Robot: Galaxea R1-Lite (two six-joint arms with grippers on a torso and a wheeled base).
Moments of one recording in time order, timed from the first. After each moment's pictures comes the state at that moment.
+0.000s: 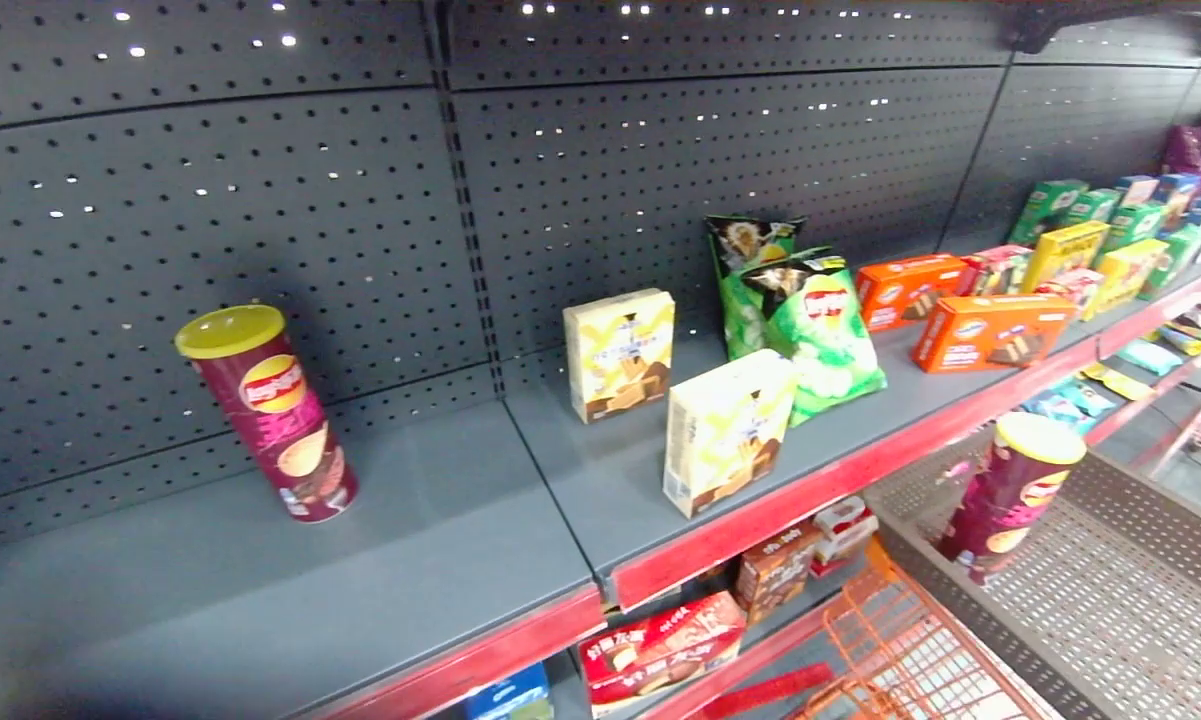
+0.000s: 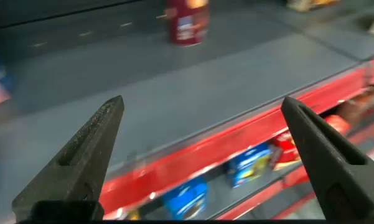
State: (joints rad) left arm 0.00 0.00 0.00 0.00 0.02 -0.02; right arm 0.00 0.00 0.00 0.00 -0.01 0.00
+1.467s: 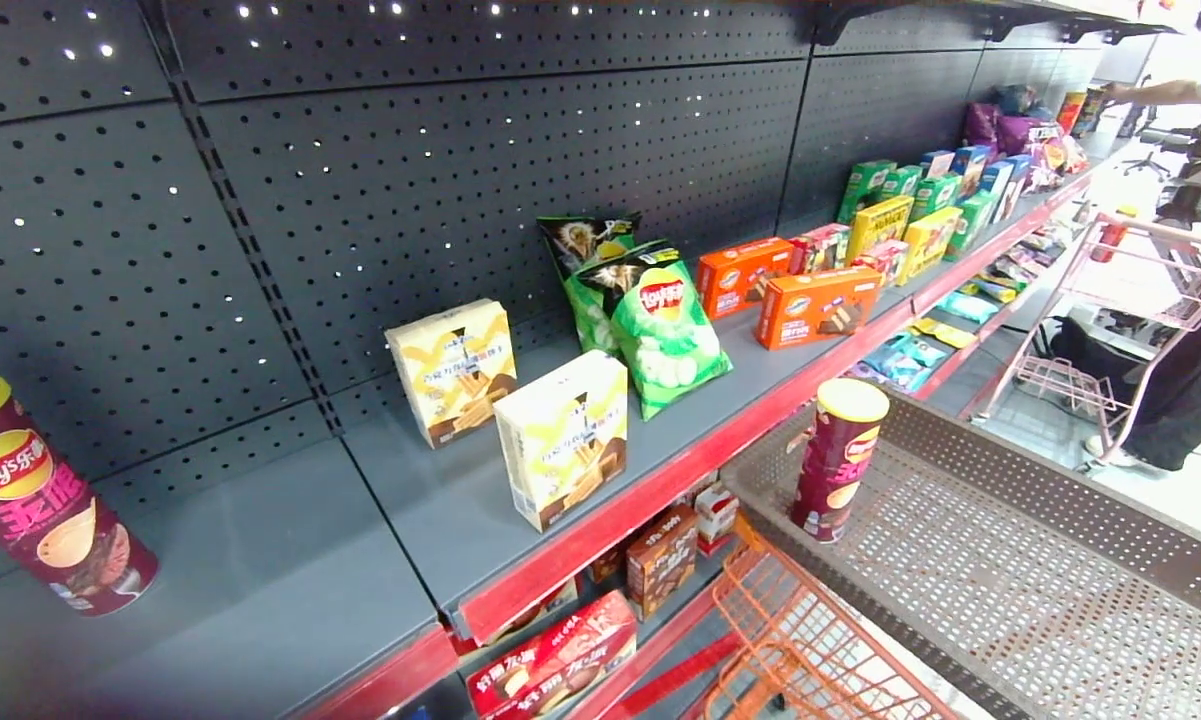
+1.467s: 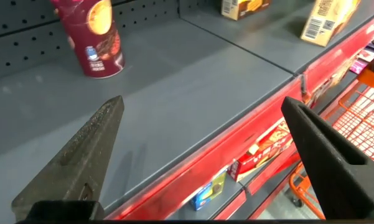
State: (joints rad) left arm 0.00 0.00 0.00 0.00 0.02 -0.02; right arm 0.00 0.00 0.00 0.00 -0.01 0.00
